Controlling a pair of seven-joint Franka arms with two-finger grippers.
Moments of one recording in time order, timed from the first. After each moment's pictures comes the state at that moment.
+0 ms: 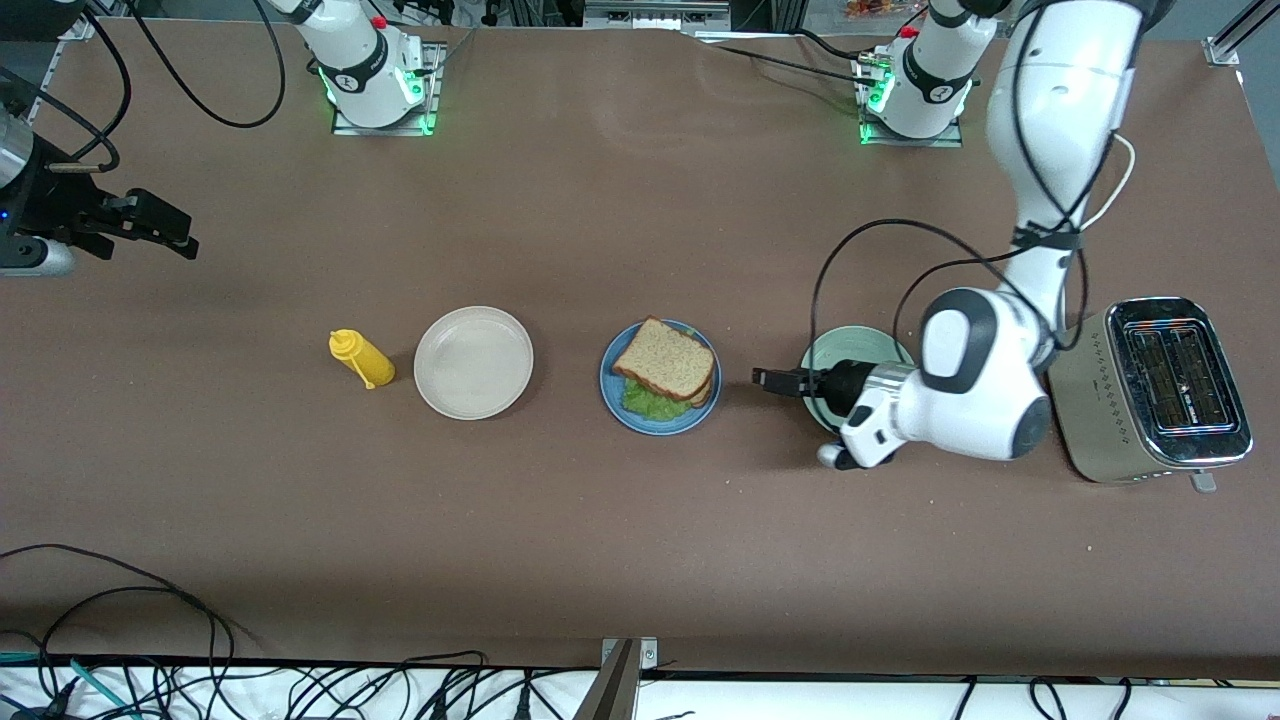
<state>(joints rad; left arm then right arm) -0.24 0.69 0.03 -1.41 -0.77 1.74 -0.01 0.00 0.00 0.01 -1.65 0.02 1.63 0.00</state>
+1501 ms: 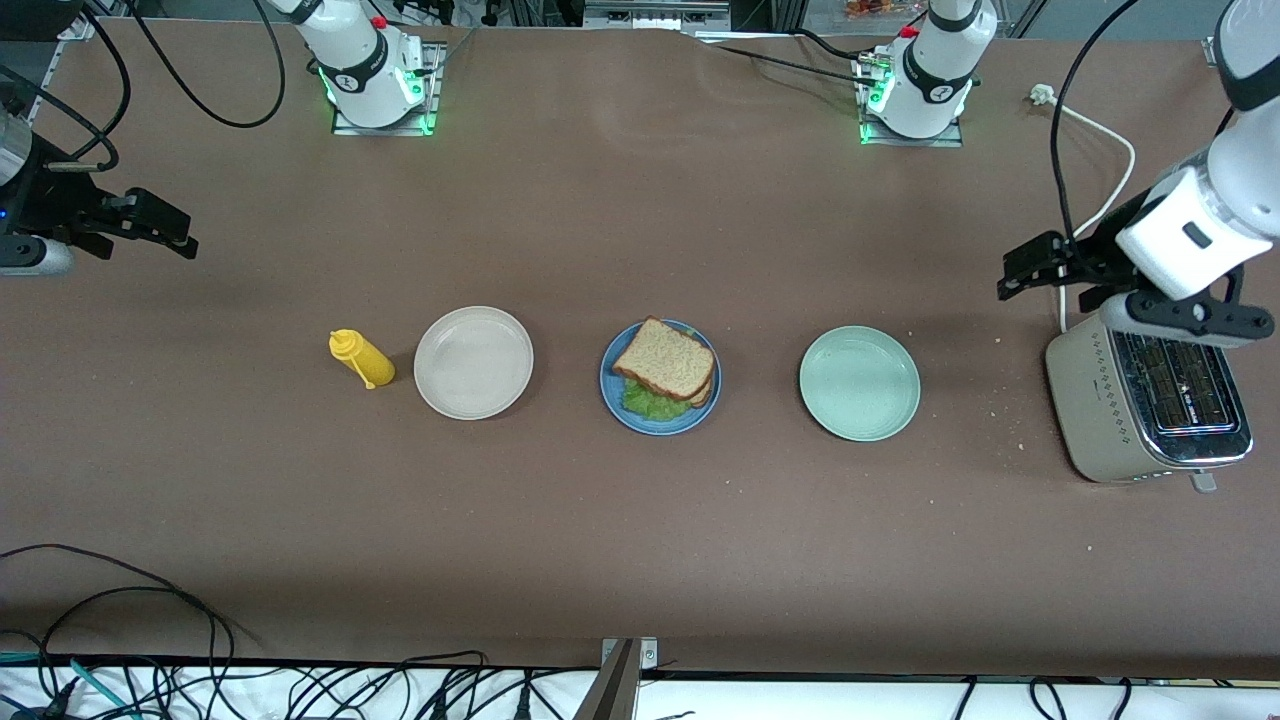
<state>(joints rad) -0.12 0.15 0.03 -1.45 -0.13 1.58 -0.01 0.00 0.00 0.01 -1.65 0.02 1.63 0.00</state>
